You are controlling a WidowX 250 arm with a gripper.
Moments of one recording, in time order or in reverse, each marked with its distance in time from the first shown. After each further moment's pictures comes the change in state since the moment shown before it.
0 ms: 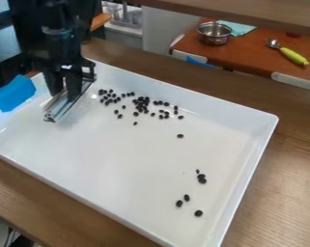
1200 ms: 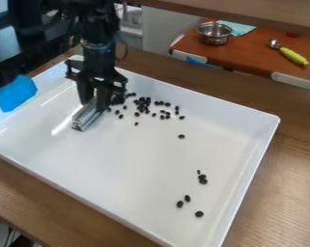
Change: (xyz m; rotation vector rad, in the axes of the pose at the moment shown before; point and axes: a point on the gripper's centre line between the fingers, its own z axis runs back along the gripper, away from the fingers) arm 0.002 -0.053 -0.015 0.029 0.026 -0.129
